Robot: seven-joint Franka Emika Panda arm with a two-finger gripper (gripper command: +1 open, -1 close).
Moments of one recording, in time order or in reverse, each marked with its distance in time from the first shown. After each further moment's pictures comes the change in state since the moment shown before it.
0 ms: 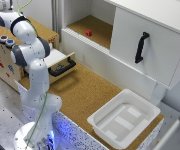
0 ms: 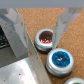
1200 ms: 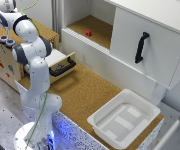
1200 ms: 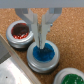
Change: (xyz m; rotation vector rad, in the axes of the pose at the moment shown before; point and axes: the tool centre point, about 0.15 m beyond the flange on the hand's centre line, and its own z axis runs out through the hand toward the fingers) arm 0.012 0.043 0.048 0.014 -0.080 0.319
